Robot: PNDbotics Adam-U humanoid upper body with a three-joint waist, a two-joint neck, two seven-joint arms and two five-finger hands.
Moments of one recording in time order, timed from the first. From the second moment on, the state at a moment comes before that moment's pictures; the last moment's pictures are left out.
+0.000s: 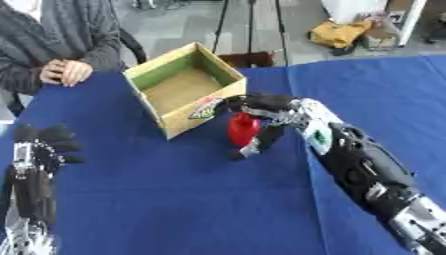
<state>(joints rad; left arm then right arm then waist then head) -0.20 0.21 -0.22 -1.71 0.10 -0.07 0.33 -0.86 -0.29 0.26 -0.83 0.86 -0.71 0.29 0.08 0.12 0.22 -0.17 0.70</state>
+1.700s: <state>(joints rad) -0.19 0.21 -0.22 -1.71 0.11 -0.06 0.33 -0.85 -0.28 0.22 -0.76 0.92 -0.65 0.30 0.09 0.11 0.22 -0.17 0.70</state>
